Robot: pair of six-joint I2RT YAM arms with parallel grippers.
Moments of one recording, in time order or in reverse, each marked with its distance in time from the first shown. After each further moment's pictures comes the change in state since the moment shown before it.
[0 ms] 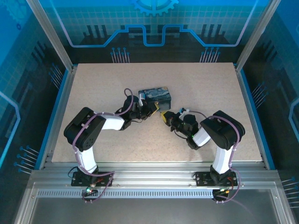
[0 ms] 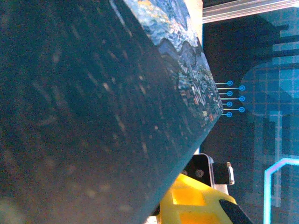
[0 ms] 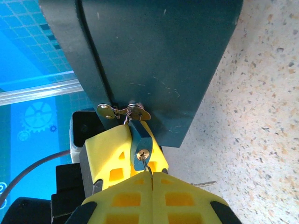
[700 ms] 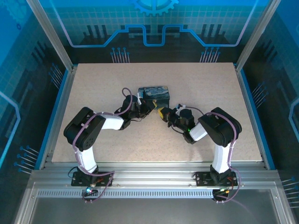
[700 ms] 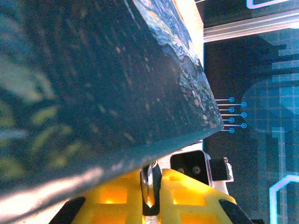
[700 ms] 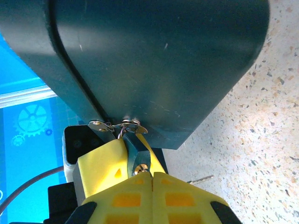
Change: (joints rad) left arm 0.009 0.000 -0.006 0.016 -0.060 0.000; right arm -0.013 0.048 0.125 -0.105 -0.042 -0.003
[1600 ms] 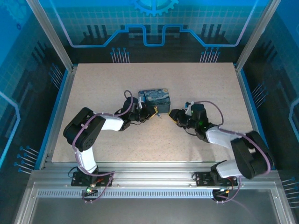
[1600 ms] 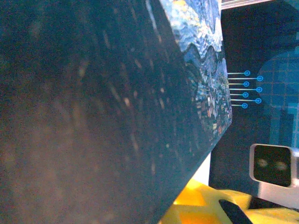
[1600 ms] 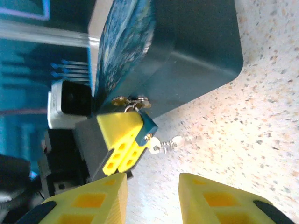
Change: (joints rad) left arm 0.000 -0.005 -0.018 -0.084 0.092 0.030; right arm -0.140 -0.549 -0.010 -0.873 -0.164 -0.584
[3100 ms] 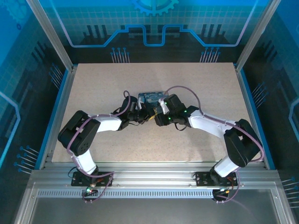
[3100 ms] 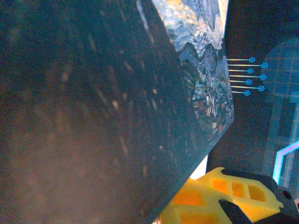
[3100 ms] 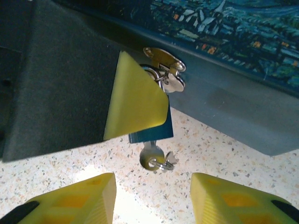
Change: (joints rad) left arm 0.000 -0.084 0.002 -0.147 0.048 0.003; right arm 0.265 0.222 0.481 -0.662 0.301 -0.850
